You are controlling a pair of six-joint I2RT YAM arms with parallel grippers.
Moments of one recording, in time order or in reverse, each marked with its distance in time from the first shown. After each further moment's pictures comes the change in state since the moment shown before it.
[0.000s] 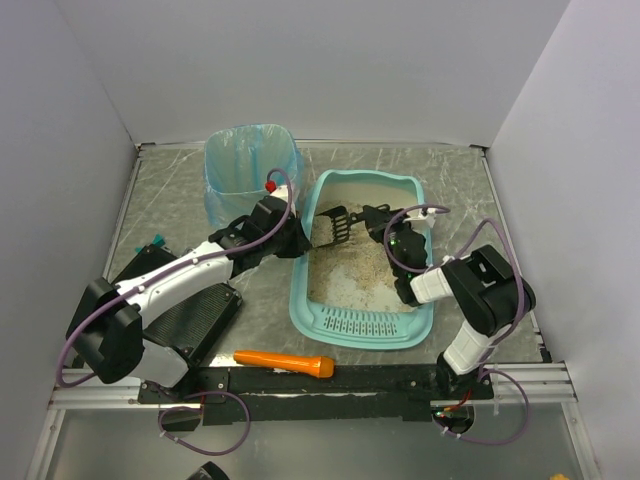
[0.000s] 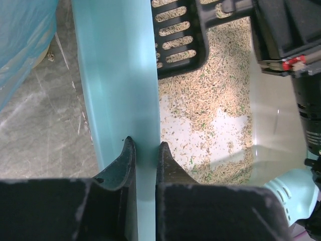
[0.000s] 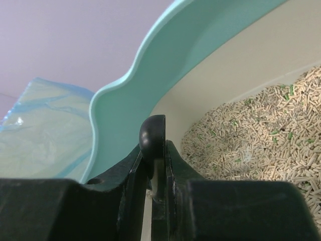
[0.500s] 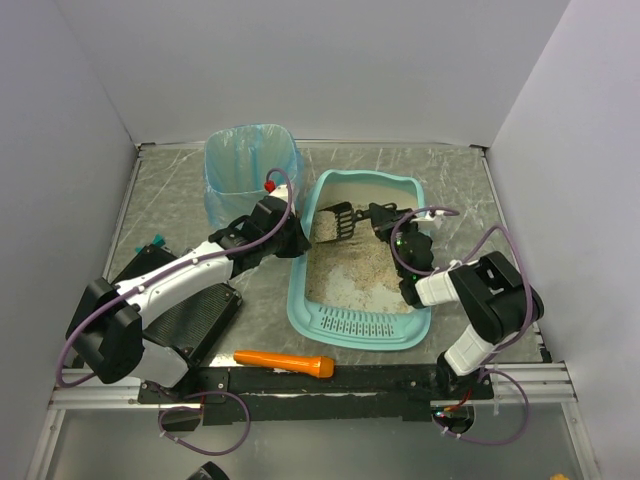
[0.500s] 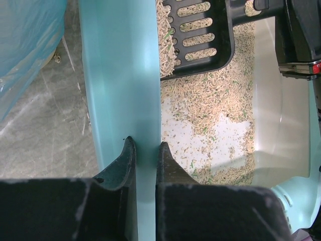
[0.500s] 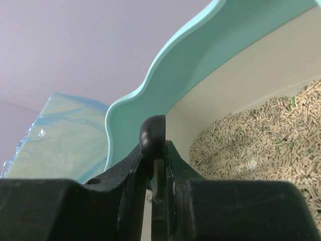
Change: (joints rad) left arm -0.001 0.000 0.001 -0.004 -0.023 0.001; right arm -0.026 -0.071 -0.030 0.003 0.003 0.027
